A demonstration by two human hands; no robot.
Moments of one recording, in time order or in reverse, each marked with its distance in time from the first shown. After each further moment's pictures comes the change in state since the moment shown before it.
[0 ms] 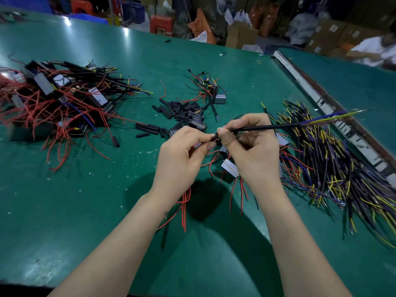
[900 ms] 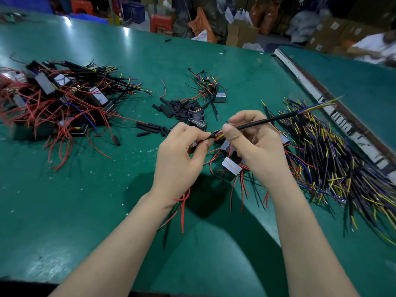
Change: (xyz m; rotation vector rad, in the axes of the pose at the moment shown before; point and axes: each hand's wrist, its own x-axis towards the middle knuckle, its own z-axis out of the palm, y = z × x) left_hand -0.002 0.002 -0.003 0.057 0.039 -0.017; right_hand 0.006 -0.008 -0.015 0.143 -0.206 0.149
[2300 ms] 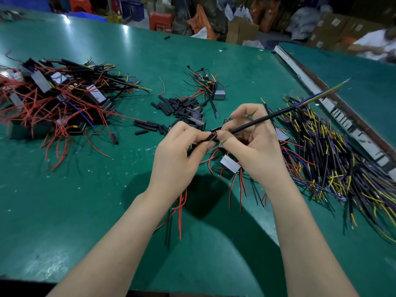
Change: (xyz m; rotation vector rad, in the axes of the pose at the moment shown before) left_hand -0.003 0.002 -0.002 0.035 -0.056 0.030; right_hand -0.002 0.001 0.001 -0.071 -0.013 0.010
